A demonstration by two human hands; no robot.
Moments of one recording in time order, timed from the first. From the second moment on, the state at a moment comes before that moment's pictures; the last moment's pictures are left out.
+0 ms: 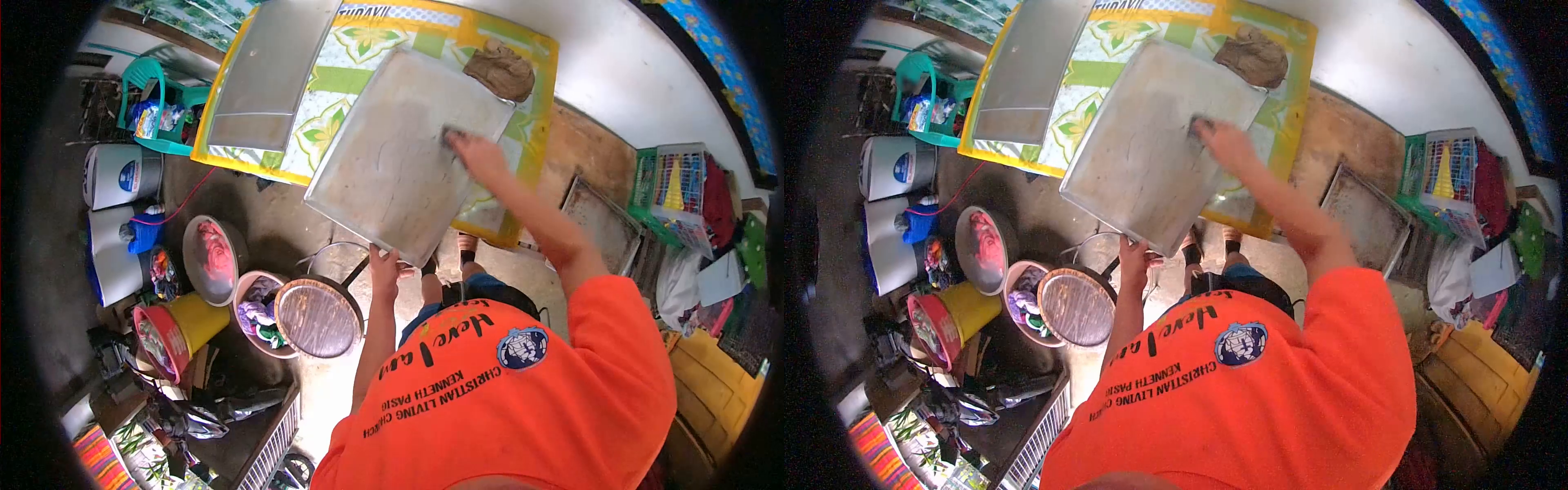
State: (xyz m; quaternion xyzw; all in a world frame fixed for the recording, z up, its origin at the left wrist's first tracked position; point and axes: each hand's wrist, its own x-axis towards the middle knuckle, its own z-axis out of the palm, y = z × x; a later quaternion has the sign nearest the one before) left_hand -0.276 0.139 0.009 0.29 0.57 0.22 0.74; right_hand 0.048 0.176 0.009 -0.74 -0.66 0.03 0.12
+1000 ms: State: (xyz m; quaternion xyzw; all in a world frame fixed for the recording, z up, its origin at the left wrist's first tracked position) left_hand -0.283 0.142 0.000 0.30 0.56 0.23 0.73; right_hand -0.029 0.173 0.018 -0.79 -0.51 0.25 0.22
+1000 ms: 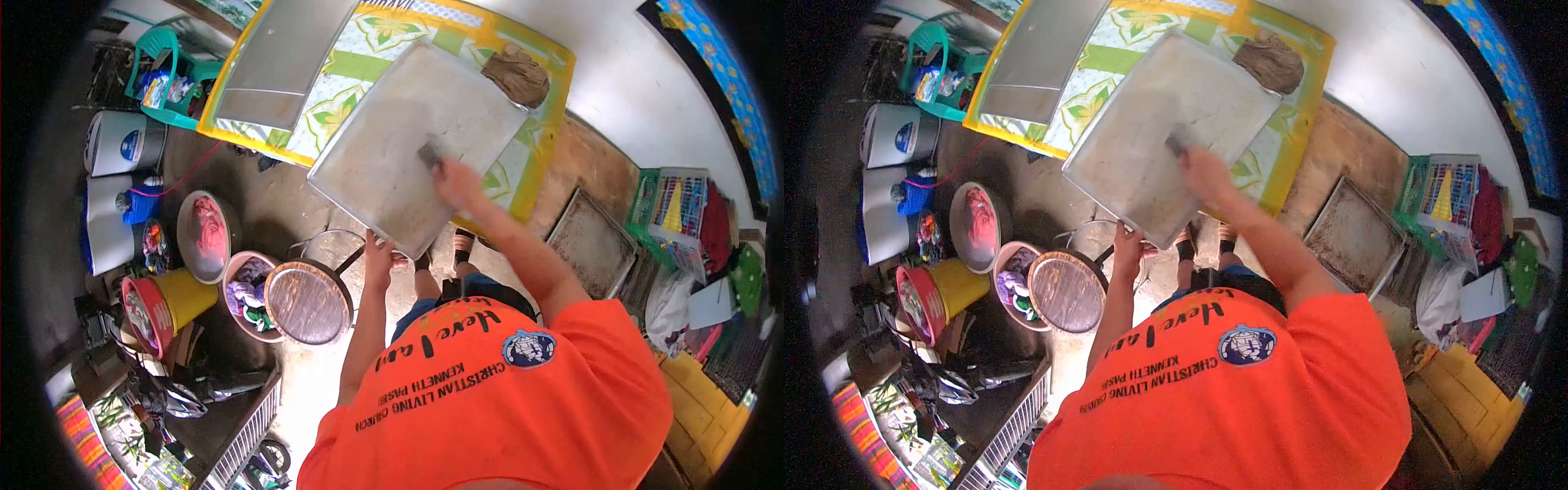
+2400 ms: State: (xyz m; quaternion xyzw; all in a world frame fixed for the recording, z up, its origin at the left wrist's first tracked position) left_hand -0.289 0.141 -0.001 0.32 0.59 0.22 0.71; right_hand -0.081 0.315 0.025 -0.80 -0.42 0.34 0.27
